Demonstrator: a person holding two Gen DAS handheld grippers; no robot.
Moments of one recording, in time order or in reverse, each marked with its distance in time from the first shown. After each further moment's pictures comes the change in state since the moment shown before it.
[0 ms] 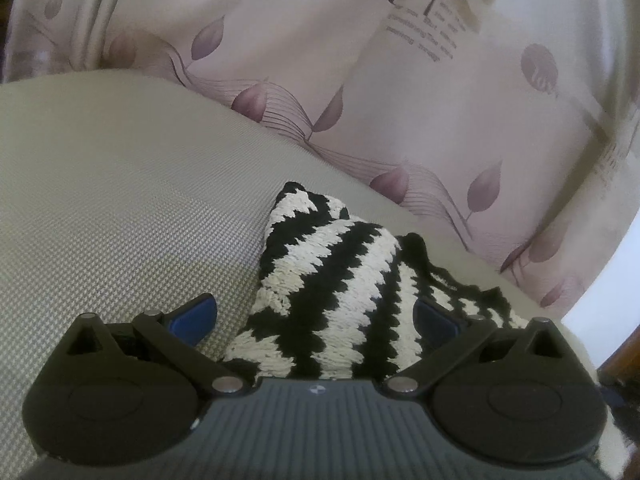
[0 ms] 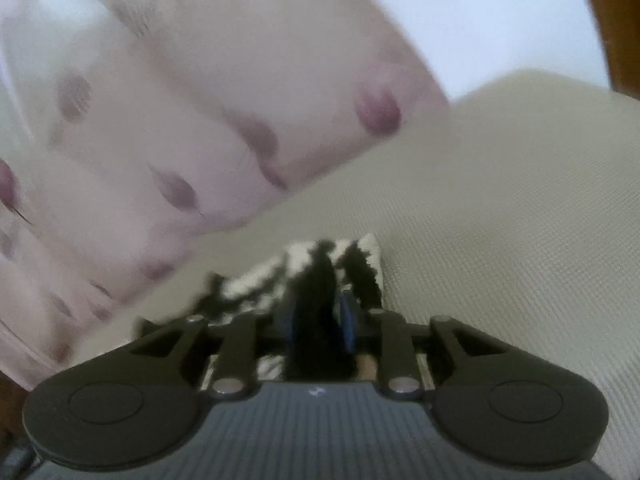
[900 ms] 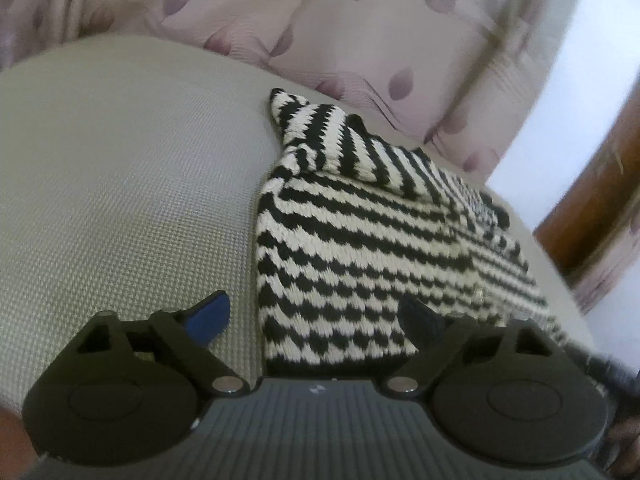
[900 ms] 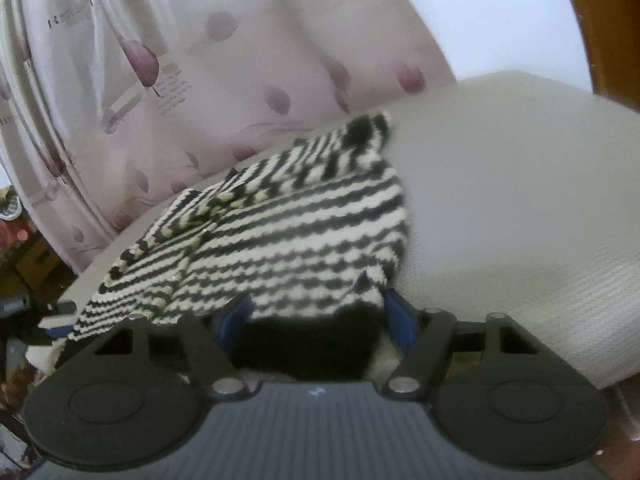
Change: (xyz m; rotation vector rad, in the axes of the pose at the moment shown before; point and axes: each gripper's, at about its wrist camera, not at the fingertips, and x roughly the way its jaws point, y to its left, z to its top) left arm -0.166 0.063 -0.053 0.213 0.249 -0.180; right arm -0.214 -0.011 -0.175 -0.242 0.069 0.081
